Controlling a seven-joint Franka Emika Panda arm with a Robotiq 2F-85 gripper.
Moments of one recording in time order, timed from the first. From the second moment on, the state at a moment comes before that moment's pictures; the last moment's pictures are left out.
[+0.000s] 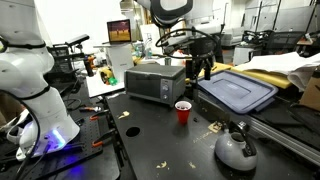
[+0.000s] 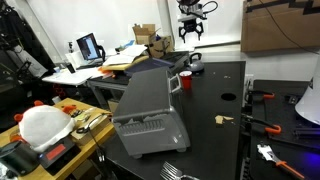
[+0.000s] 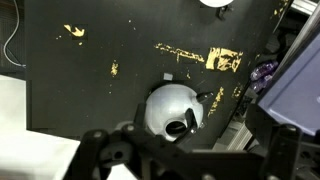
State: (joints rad) arm -0.23 0.23 -0.30 -1.93 0.01 2.26 0.73
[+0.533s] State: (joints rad) arm -0.20 0.07 -0.26 -2.13 -0.08 2.25 0.58
